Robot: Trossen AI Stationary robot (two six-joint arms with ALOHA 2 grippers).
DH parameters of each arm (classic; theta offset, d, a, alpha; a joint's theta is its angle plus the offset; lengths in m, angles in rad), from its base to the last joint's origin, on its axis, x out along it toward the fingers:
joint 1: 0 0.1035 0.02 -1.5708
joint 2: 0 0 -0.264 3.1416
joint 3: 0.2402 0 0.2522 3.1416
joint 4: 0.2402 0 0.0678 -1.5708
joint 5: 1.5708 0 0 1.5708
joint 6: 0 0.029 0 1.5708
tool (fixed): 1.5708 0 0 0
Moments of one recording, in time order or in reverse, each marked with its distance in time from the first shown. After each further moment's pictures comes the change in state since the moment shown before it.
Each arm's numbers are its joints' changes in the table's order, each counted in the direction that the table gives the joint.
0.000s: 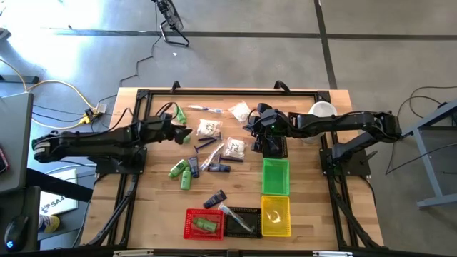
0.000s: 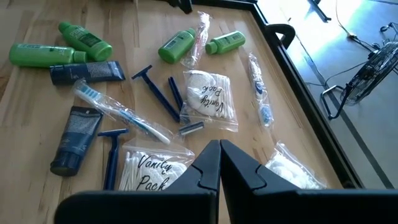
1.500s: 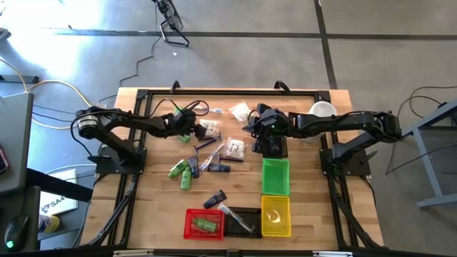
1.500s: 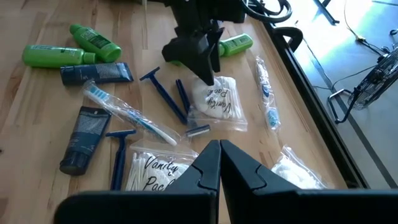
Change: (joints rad) left arm 0.101 0.760 0.247 -0.127 -0.056 0.132; right arm 0.000 0.000 0.000 -0.005 -0.029 -0.009
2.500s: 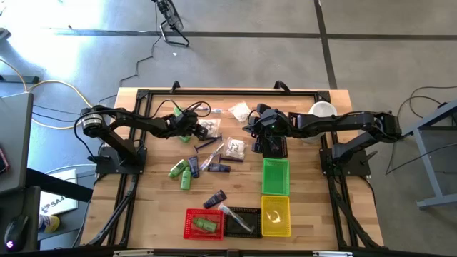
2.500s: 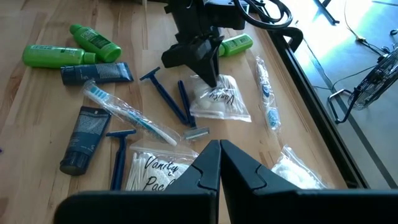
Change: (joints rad) left arm -0.002 0.049 0.000 -0.066 0.014 0.023; right arm 0.000 0.000 0.000 0.000 0.000 0.000
